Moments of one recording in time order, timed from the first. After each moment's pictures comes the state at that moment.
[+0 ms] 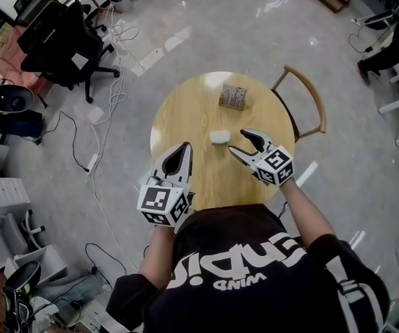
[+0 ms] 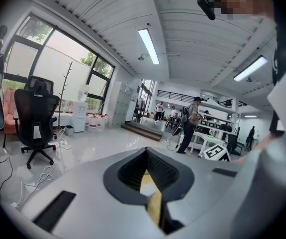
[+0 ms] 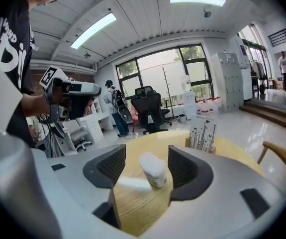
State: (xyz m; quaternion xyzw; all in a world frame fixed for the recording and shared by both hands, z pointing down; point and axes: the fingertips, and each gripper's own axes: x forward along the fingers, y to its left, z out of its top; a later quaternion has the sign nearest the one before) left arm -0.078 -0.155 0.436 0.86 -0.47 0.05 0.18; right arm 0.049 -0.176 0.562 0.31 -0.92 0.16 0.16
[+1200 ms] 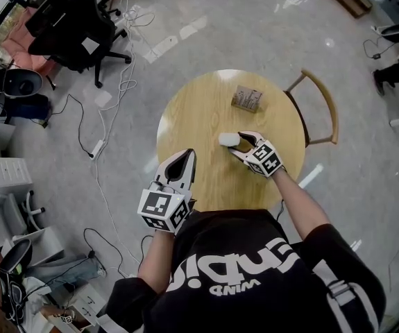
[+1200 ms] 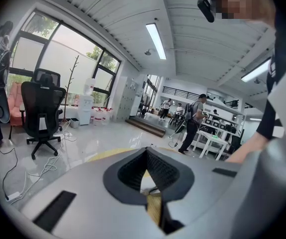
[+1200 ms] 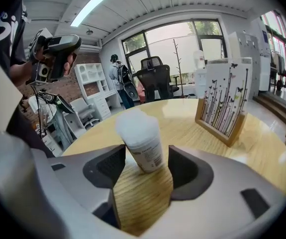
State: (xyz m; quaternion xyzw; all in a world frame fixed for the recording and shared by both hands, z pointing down) left arm -0.094 -0.160 0.460 0.84 -0.49 0.07 0.22; right arm 0.020 -0.203 0.690 0.22 -0.91 0.18 0.29
